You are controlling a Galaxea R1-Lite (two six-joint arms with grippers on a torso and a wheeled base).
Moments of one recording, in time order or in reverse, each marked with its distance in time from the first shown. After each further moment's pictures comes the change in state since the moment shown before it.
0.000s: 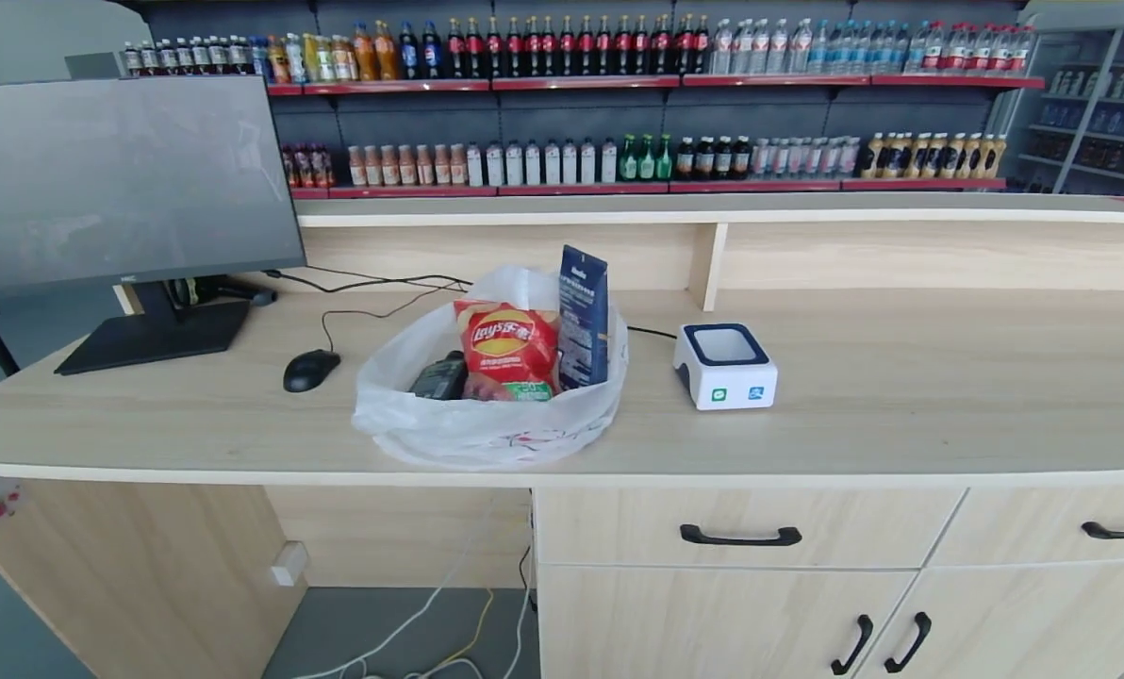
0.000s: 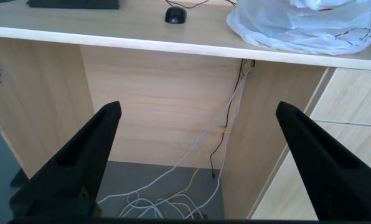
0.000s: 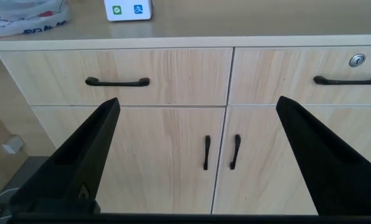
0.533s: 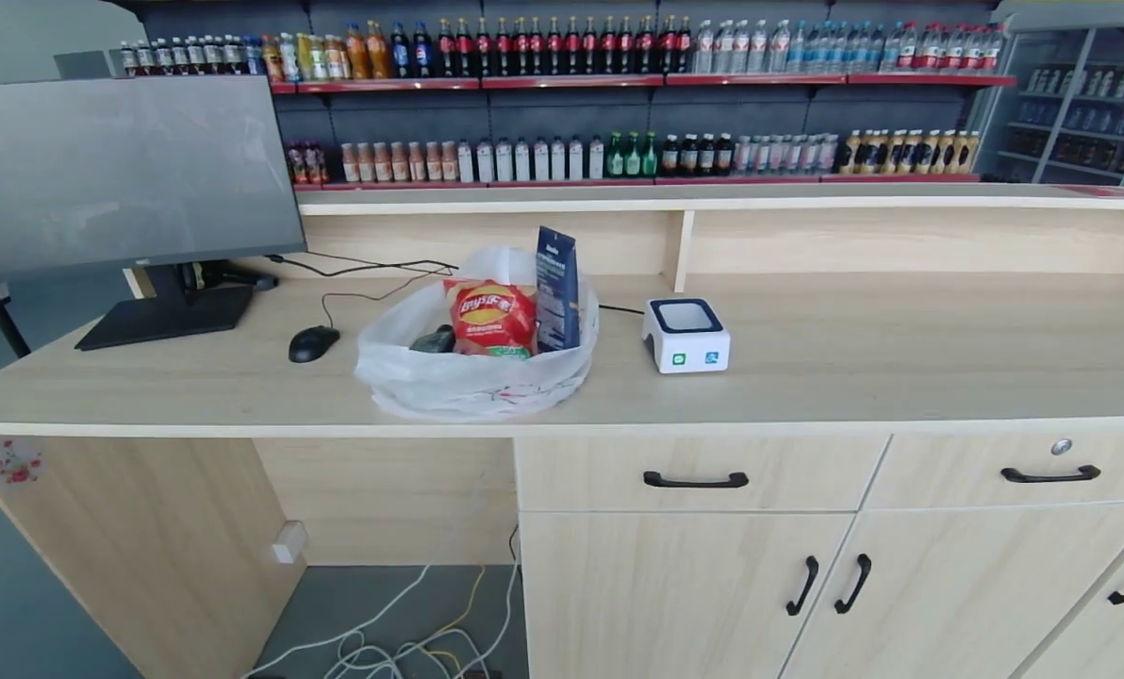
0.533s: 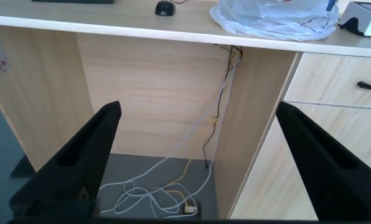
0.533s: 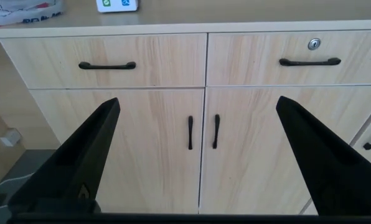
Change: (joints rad) left arm 0.000 0.000 0.000 -0.001 0.000 -0.001; right arm 0.000 0.000 0.000 0.000 0.000 0.001
